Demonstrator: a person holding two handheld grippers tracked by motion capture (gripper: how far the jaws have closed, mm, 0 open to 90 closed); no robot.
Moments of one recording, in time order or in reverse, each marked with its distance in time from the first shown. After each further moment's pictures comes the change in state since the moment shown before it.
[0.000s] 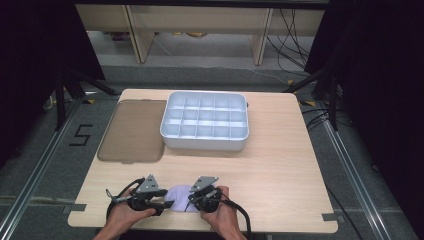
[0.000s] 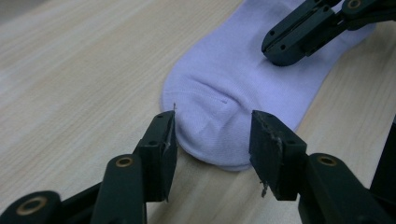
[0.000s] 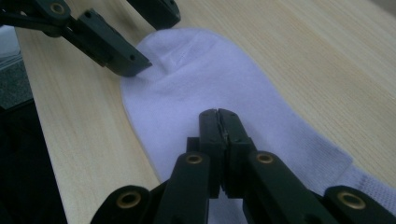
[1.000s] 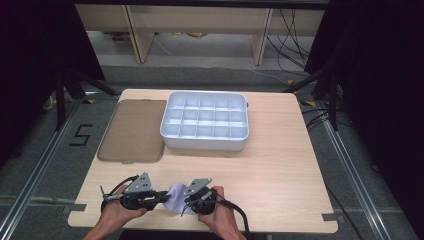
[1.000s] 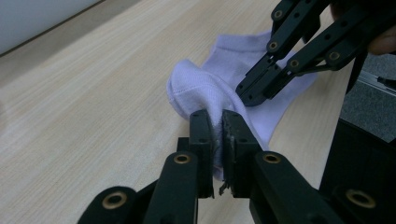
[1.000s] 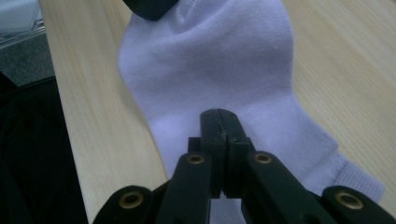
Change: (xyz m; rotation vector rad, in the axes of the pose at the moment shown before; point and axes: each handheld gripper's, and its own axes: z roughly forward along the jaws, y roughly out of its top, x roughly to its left) left arm 0.000 0.008 -0.030 -0.116 -0.064 0.061; right arm 0.008 0.006 0.004 0.026 0.020 -0.082
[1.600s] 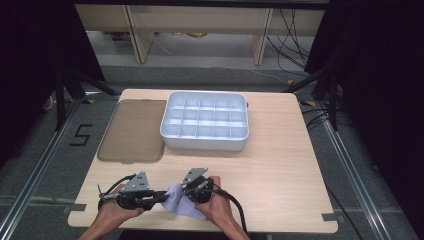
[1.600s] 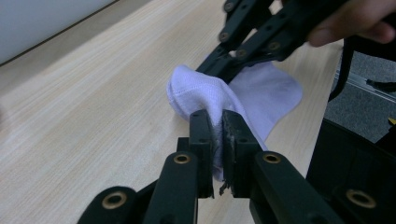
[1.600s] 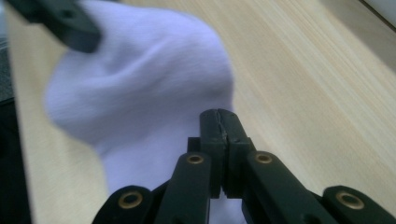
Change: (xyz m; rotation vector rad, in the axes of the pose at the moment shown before) left arm -0.001 0.004 -0.008 -0.012 -0.025 -0.014; right arm -0.019 0.022 0.008 -0.007 -0.028 -0.017
